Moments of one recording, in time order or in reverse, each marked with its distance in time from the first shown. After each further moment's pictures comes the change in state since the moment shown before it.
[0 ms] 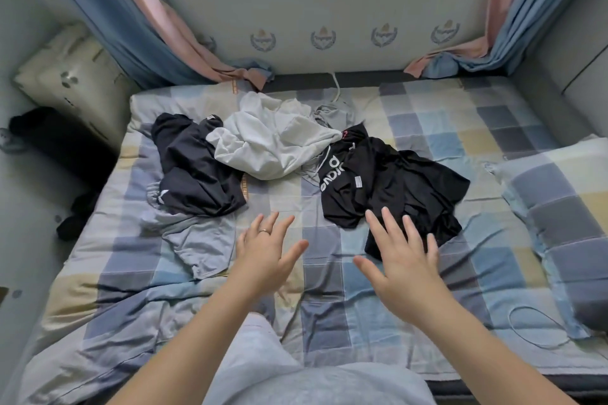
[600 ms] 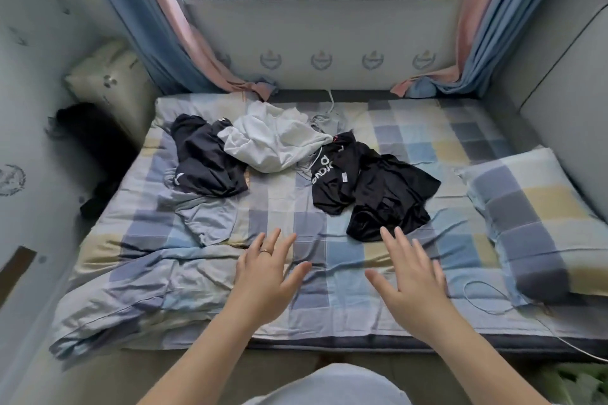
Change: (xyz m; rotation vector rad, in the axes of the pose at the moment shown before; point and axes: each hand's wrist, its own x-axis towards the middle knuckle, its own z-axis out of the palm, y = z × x) left_hand -0.224 0.061 0.022 -0.062 0.060 0.026; right_hand -0.211 0.036 -0.023 0.110 -0.017 0.030
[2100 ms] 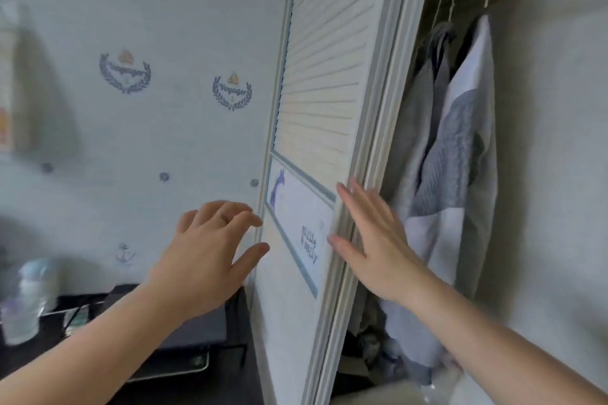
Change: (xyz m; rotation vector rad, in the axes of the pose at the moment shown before) left_hand -0.685 0.665 0.119 -0.224 -0.128 2.052; right_hand -1.009 0.195 -0.123 -0.403 1.142 1.212
